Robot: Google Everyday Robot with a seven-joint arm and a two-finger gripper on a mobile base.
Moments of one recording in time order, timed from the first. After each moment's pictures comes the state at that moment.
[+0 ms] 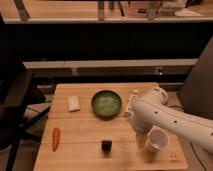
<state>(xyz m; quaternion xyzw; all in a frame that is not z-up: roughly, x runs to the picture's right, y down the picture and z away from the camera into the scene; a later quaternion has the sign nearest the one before) 0.139 0.201 0.676 -0.31 -0.08 -0.14 0.94</state>
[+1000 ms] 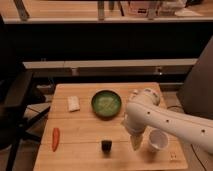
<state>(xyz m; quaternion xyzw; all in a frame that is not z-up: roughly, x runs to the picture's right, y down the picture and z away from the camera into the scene) 0.114 0.213 0.676 -0.32 -0.10 -0.18 0.93</state>
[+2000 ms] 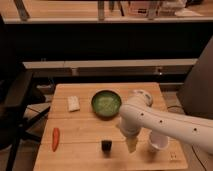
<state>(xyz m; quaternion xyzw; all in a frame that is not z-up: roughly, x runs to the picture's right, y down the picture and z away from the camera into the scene) 0.091 0.223 0.678 -0.33 -0.11 -0.20 0.92</state>
